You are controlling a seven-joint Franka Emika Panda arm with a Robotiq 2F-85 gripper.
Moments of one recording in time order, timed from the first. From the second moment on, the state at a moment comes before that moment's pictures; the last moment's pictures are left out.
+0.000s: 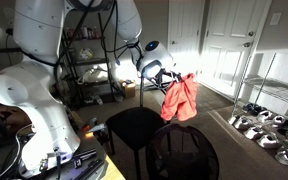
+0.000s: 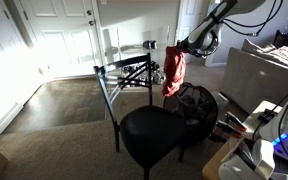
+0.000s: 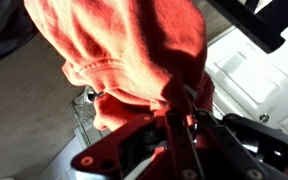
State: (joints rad) arm -0.61 0.46 0.44 -2.22 0.12 3.45 0.46
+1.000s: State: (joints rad) arm -0.44 0.16 0.13 -2.51 0.31 3.45 0.43
